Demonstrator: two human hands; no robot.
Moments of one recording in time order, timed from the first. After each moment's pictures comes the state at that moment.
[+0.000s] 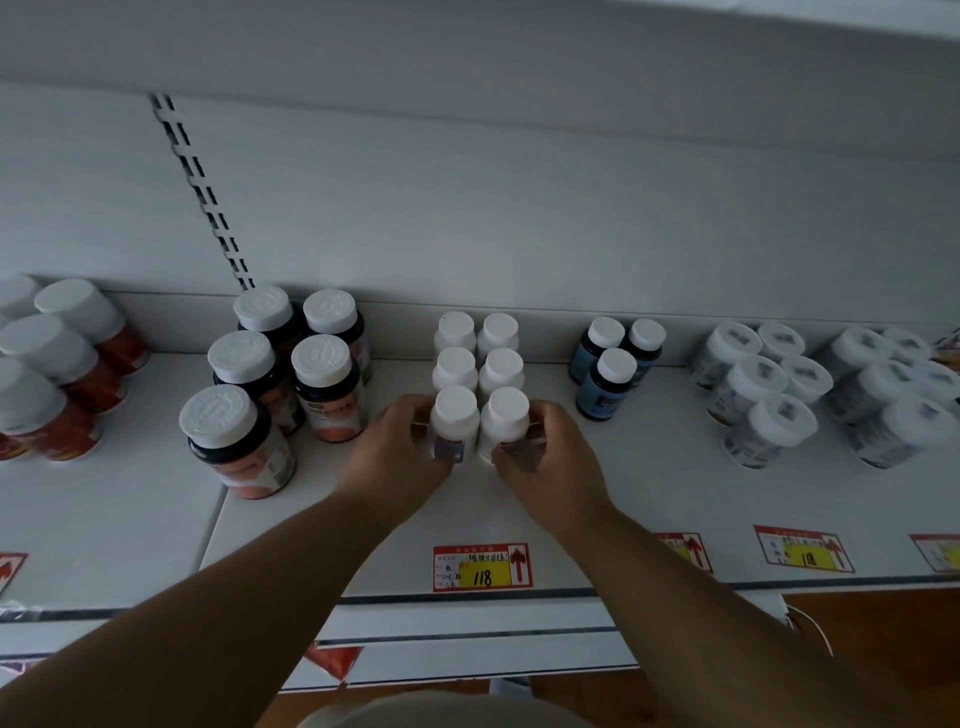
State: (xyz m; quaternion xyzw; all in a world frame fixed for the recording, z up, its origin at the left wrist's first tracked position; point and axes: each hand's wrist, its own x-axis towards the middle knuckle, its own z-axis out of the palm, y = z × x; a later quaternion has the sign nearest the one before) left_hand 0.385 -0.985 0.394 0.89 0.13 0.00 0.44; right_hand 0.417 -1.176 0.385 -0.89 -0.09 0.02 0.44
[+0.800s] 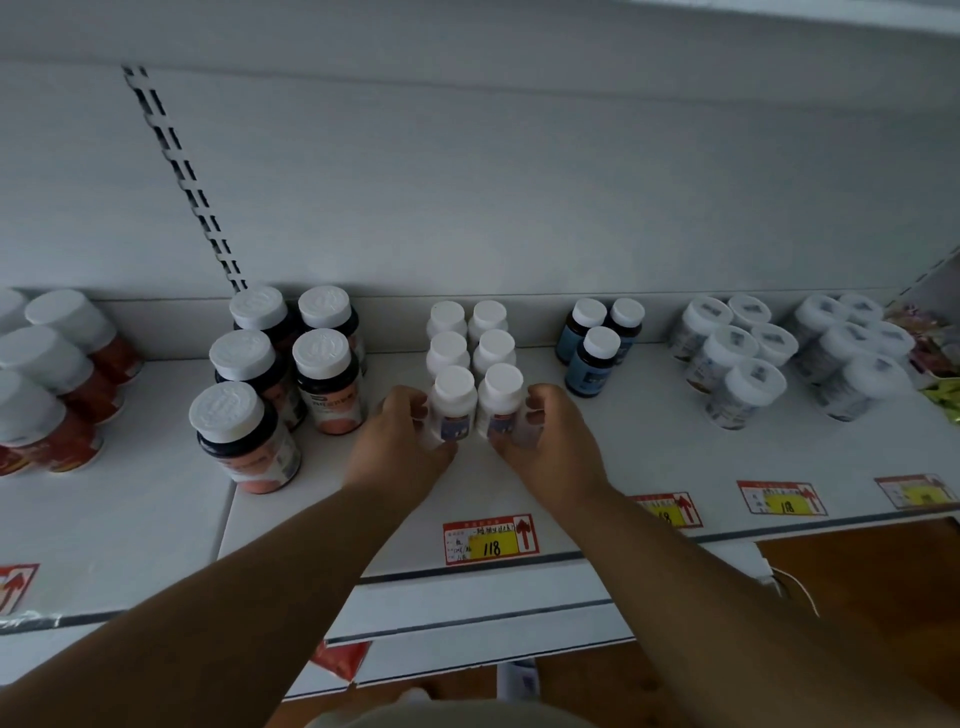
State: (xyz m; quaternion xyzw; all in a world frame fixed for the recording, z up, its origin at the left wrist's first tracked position) left_hand 0.377 -0.983 0.392 0.91 0.11 0.02 0.40; right_hand 0.405 -1.170 0.389 -0.92 -0.04 0.00 0.39
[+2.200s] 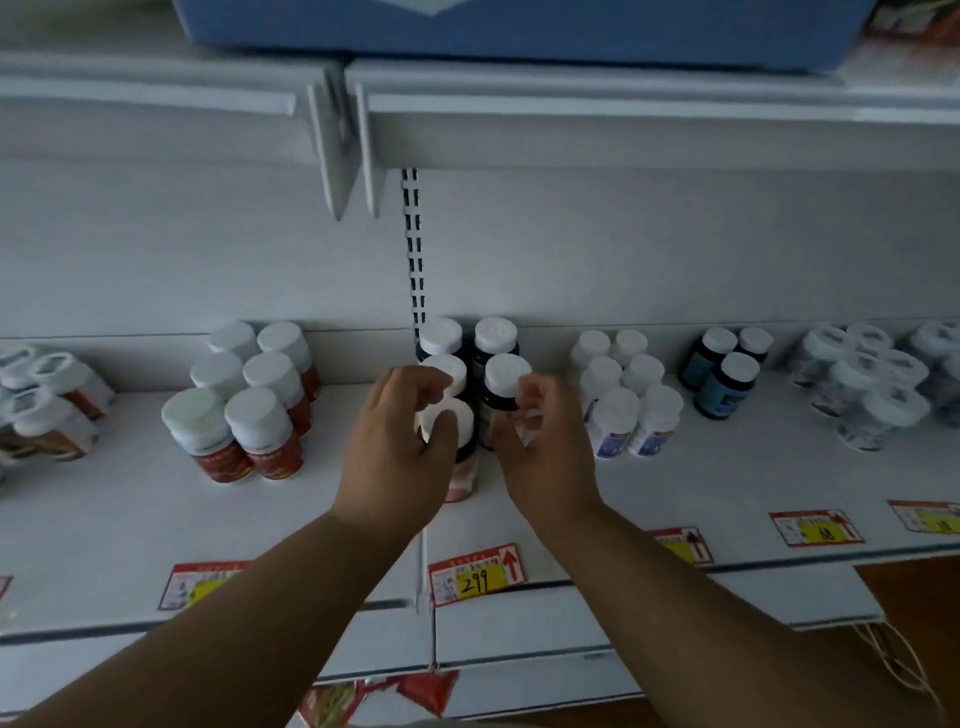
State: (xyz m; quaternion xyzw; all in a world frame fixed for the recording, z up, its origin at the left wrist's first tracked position) left_hand 0.303 -0.826 0.469 0.87 0.02 0.23 0.43; right_hand 0.351 -0.972 0.428 -0.83 -0.09 -0.12 0.53
